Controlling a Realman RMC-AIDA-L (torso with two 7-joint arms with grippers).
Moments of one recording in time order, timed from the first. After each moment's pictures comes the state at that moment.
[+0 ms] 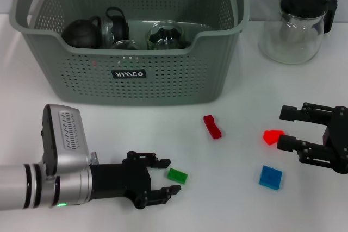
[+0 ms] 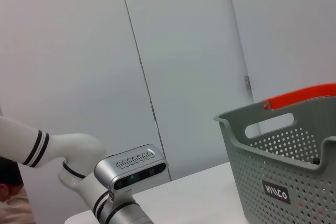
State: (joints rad) left arm -0.39 -2.18 1.05 0.54 1.91 1.25 -1.02; right arm 0.46 2.02 -0.48 -0.53 -2.03 -1.90 1.17
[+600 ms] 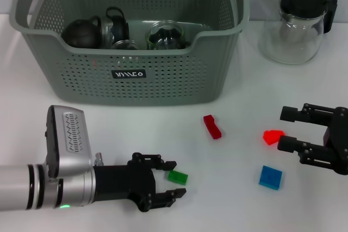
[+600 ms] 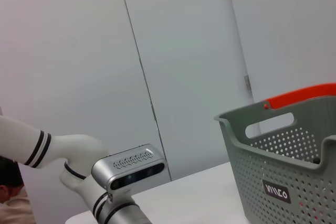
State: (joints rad) left arm -0.40 -2.18 1.06 0.51 1.89 1.27 -0.99; right arm 0.45 2.02 -0.48 -0.53 -2.03 -1.90 1.17
